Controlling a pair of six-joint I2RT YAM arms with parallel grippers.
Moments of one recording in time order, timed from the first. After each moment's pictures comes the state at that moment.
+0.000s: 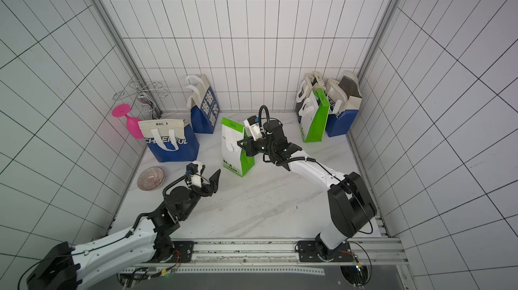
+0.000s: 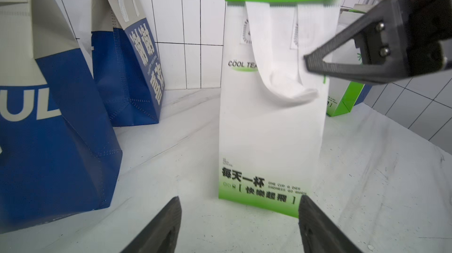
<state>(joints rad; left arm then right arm) -0.79 0.79 0.18 0.48 -0.40 -0.20 0.60 1.54 1.07 0.05 -0.54 0.31</state>
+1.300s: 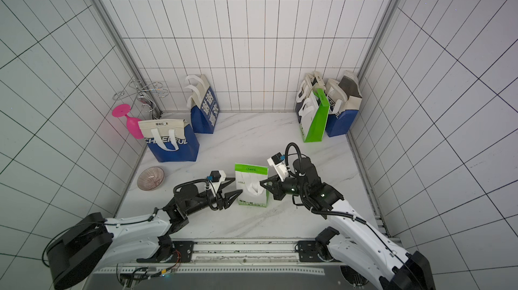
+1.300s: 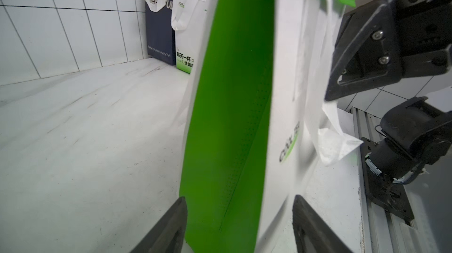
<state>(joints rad) -0.79 1.14 0.18 0.83 0.30 -0.16 0.60 0.85 0.60 -0.26 -0.60 0.29</state>
